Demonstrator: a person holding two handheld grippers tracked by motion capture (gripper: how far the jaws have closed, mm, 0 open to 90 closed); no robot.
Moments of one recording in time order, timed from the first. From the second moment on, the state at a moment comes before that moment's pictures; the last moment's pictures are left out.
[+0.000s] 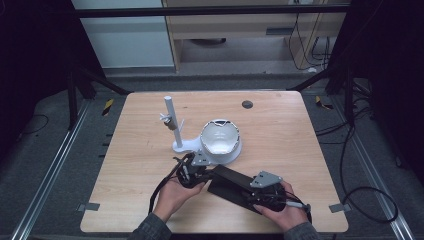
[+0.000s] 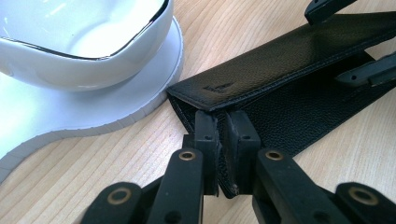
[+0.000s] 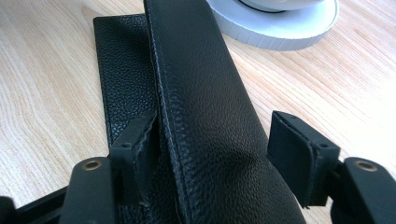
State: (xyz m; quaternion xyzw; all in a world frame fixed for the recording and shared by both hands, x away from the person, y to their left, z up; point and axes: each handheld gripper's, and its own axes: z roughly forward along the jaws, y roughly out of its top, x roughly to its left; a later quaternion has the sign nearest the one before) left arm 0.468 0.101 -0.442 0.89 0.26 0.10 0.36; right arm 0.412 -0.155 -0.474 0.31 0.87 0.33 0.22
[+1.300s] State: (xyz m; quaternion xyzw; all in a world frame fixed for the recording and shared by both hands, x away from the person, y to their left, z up) left arm 0.460 0.125 -0.429 0.86 0.28 0.11 0.40; right arm 0.423 -0.144 -0.453 0.24 0.89 0.28 0.28
